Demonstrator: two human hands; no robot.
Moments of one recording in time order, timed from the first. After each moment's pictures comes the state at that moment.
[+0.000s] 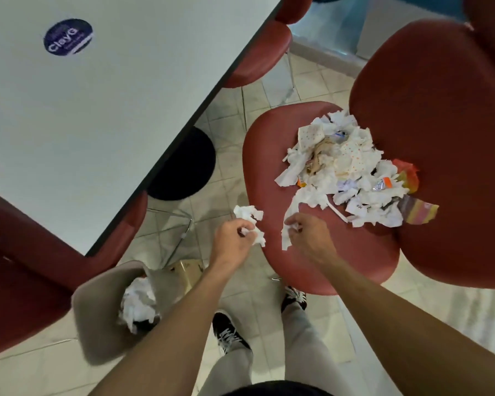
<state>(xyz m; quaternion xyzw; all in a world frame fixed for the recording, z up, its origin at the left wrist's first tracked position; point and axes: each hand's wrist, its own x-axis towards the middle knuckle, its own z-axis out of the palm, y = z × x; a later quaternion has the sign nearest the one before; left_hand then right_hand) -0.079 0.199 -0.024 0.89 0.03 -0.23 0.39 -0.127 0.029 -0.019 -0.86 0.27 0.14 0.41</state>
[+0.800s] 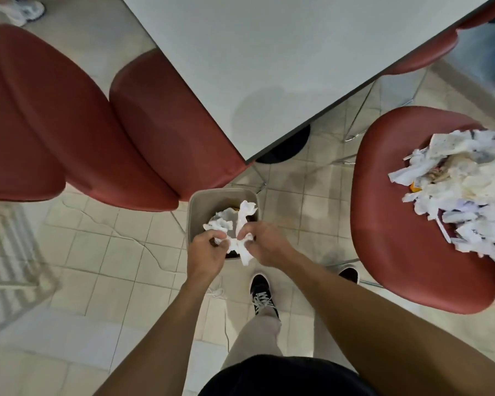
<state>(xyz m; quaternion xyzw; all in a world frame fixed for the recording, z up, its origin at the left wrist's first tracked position) -0.211 0.500 -0.035 0.84 0.30 -0.12 0.43 -0.164 0.354 -0.021 -0.86 -0.07 0.36 0.35</state>
